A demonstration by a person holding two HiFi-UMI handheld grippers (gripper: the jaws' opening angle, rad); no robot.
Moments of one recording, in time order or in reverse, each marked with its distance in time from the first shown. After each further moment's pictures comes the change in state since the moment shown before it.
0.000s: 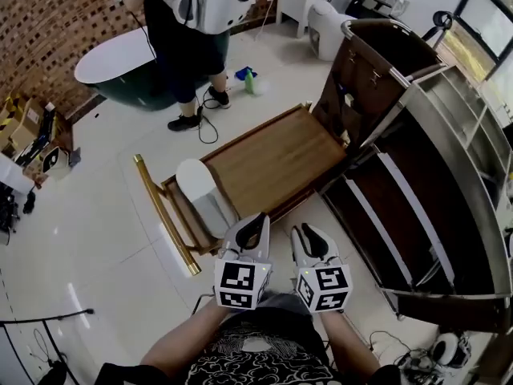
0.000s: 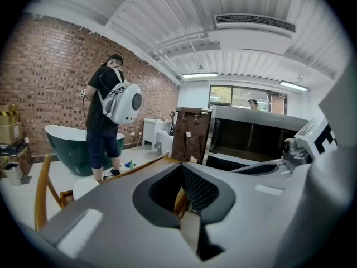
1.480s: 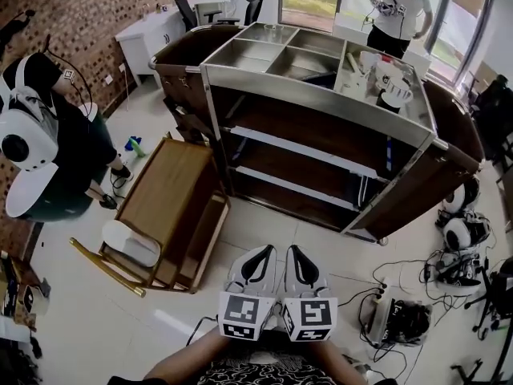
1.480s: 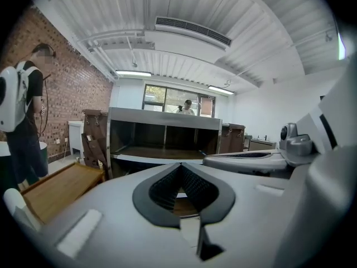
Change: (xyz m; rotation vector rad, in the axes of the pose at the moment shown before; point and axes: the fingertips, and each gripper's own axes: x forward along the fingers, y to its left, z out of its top) left arm -0.117 -0.343 -0.038 0.213 0.022 -0.650; right arm -0.334 -0.073 -0.049 0.151 -0.305 -0.671
